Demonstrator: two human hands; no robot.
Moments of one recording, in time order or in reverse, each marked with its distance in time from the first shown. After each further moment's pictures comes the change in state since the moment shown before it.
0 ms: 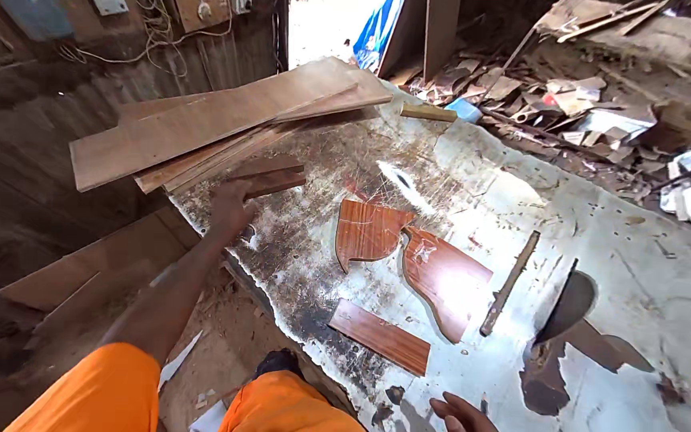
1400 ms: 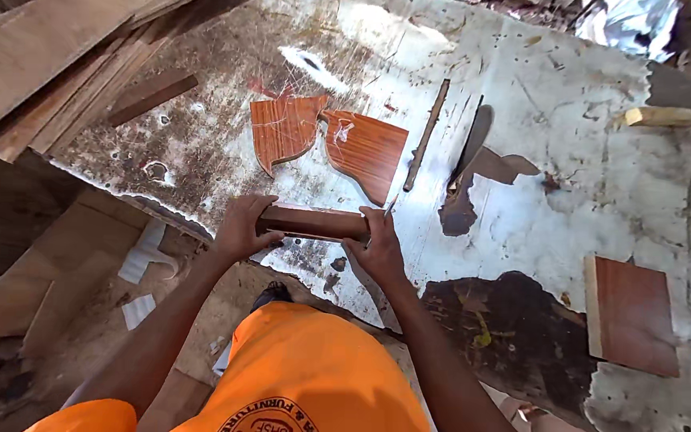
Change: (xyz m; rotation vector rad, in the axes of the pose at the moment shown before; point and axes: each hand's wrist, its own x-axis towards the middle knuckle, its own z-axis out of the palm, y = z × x) left_hand -0.207 0.166 0.070 -0.221 -0.299 0.578; right_hand 0.063 0.088 0.037 -0.288 0.193 -0.101
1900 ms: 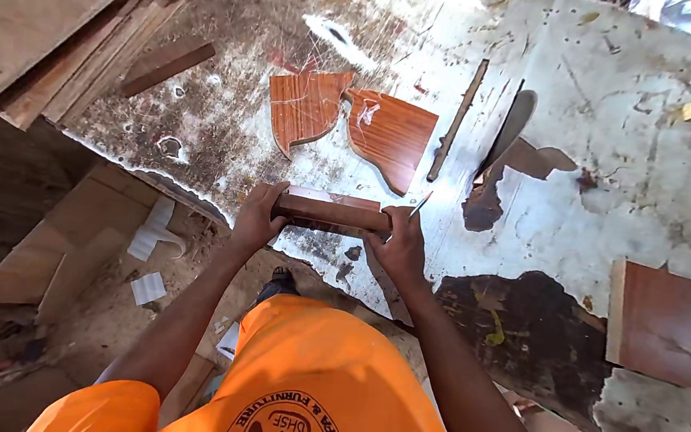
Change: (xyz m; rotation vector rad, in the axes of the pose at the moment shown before) left_hand -0.013 0.003 0.019 -0.081 0.092 -0.114; right_hand -0.013 -0.007 0.001 -0.152 0.062 0.057
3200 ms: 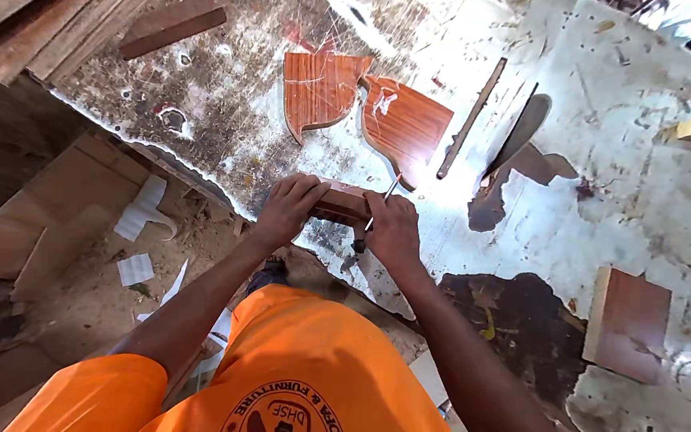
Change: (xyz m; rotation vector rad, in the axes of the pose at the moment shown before) left_hand -0.007 0.029 0.024 0.255 0.159 0.300; right_hand 0.021 -0.048 -0.001 -0.359 -0.249 -0.198
